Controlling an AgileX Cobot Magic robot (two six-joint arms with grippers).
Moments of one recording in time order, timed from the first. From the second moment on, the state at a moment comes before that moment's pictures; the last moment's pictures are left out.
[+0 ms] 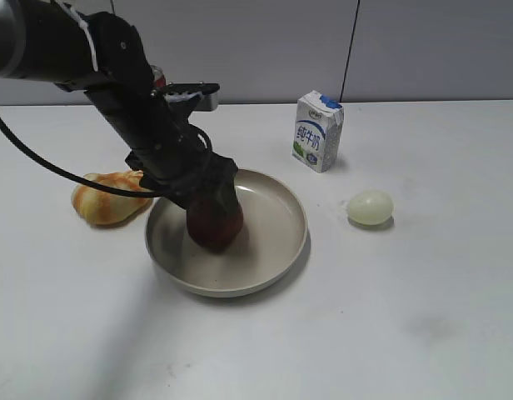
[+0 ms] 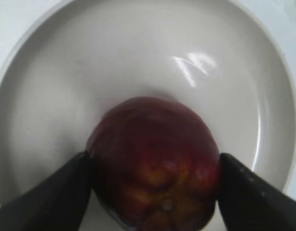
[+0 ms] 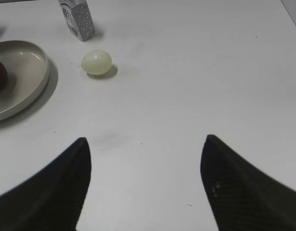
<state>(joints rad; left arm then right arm) -0.53 2.03 -1.42 -0.42 0.79 0.27 0.08 -0.01 -0.49 0.04 1.05 0.10</state>
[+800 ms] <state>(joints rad) -0.53 1.77 -1.59 -0.32 1.01 0.25 0.08 -0.01 -0.49 0.04 1.05 0.10</state>
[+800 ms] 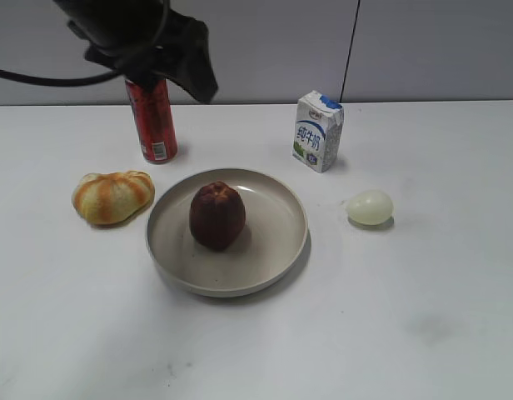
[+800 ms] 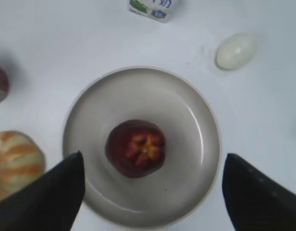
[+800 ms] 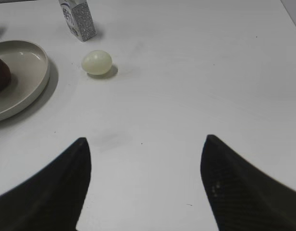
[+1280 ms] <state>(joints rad) -0.35 1.47 -1.43 -0.05 1.18 0.14 0.08 -0.01 -0.49 0.04 1.05 0.10</state>
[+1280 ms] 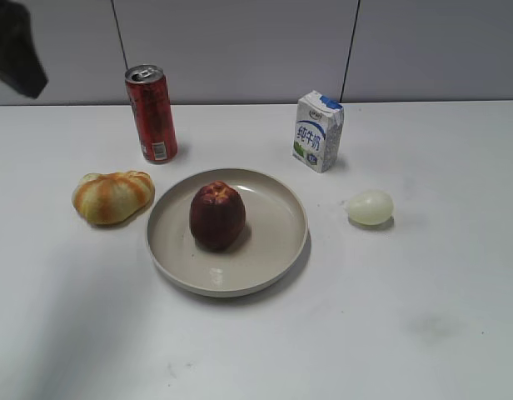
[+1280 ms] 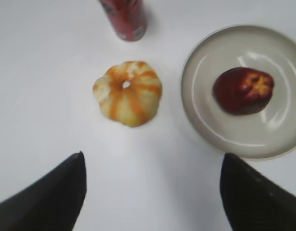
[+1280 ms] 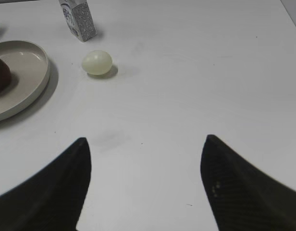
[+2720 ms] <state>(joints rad) -0.19 0.04 -0.54 -0.04 1.12 0.13 0.08 -0.01 -0.49 0.04 1.05 0.10</state>
